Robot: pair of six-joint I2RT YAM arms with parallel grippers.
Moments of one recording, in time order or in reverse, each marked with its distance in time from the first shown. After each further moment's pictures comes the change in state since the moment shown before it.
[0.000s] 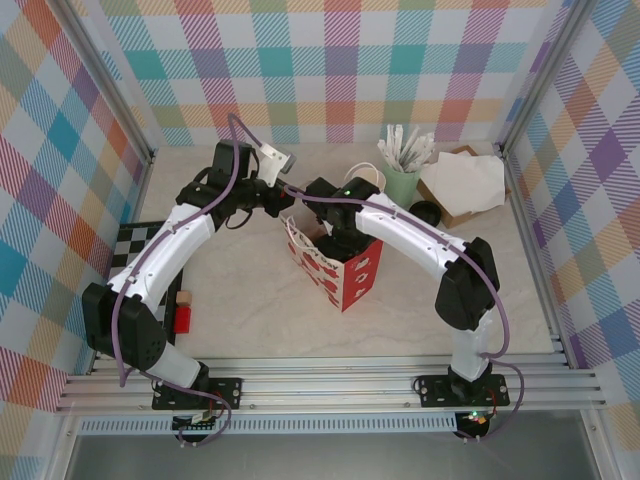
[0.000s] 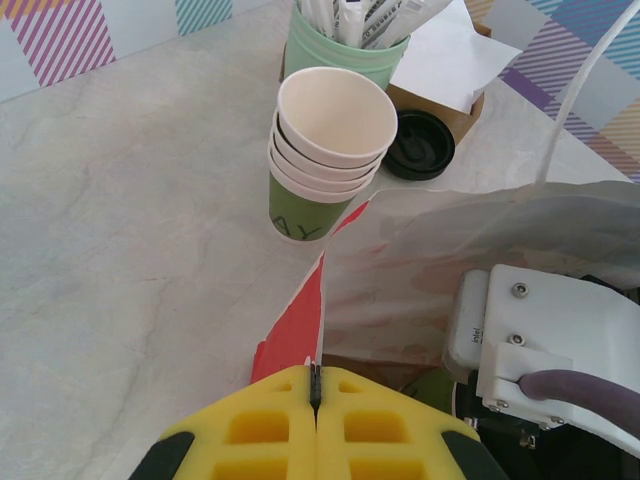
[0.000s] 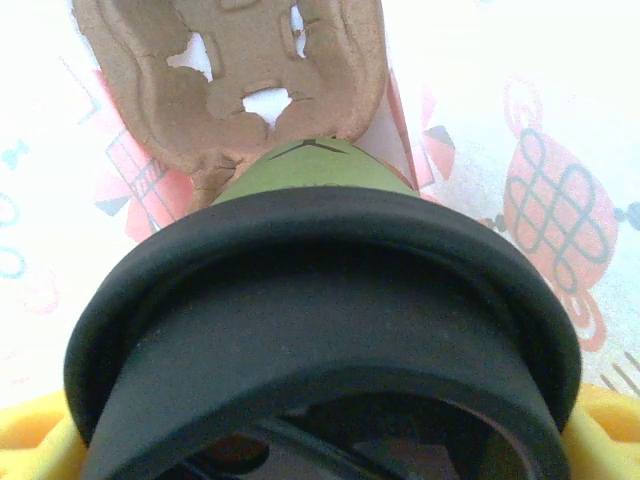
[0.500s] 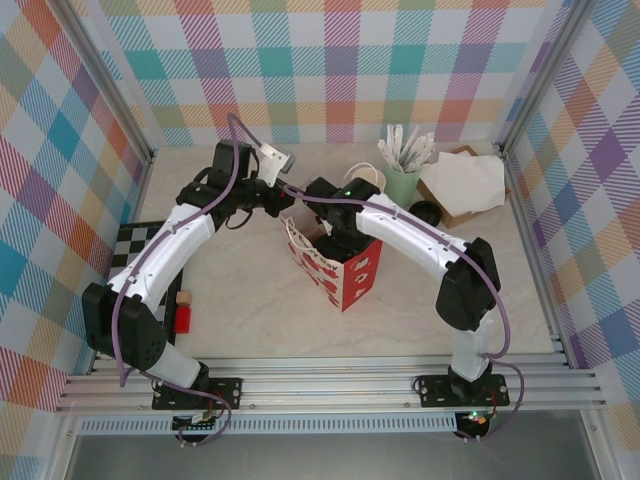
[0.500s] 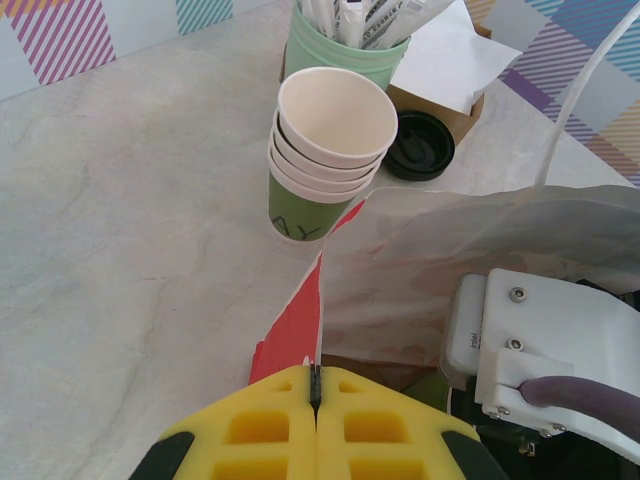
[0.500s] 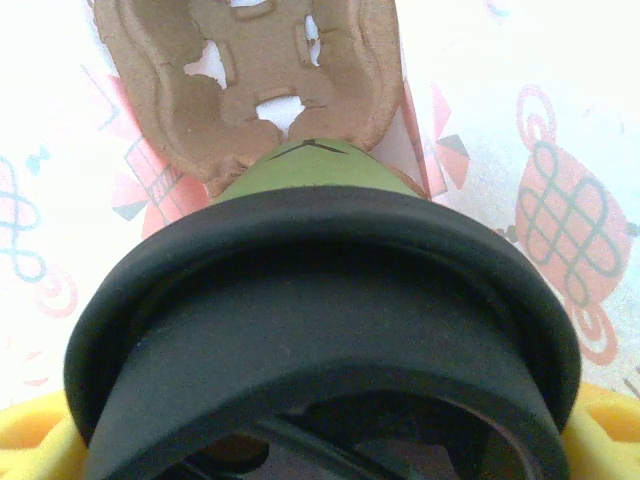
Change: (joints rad) left arm 0.000 0.000 -0.001 0.000 0.000 -0.004; right arm 0.000 -0.004 -0.007 0.018 -0.014 -0.007
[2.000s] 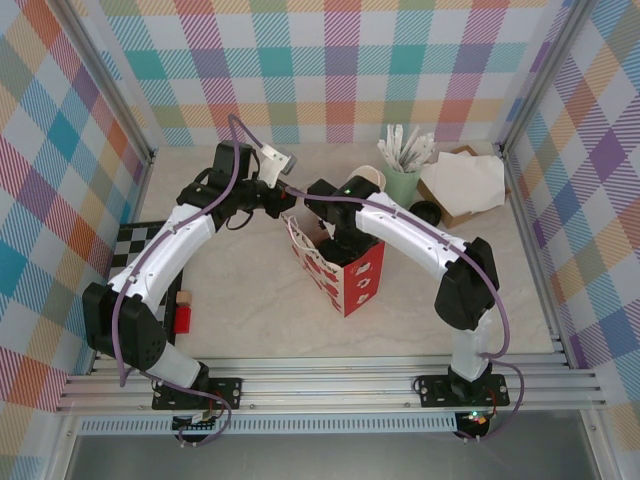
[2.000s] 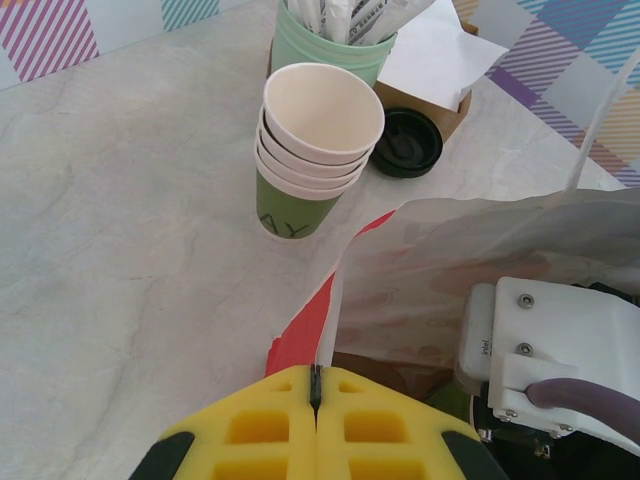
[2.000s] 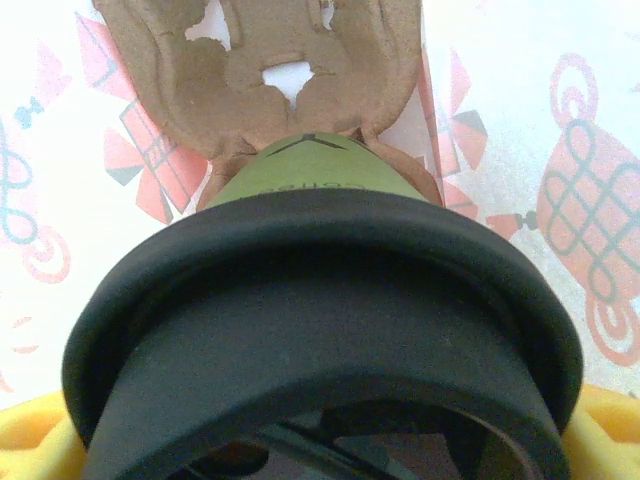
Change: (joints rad) left arm 0.002 0.000 -0.006 0.002 0.023 0.000; right arm 0.000 0.009 0.030 -0.120 -0.037 0.012
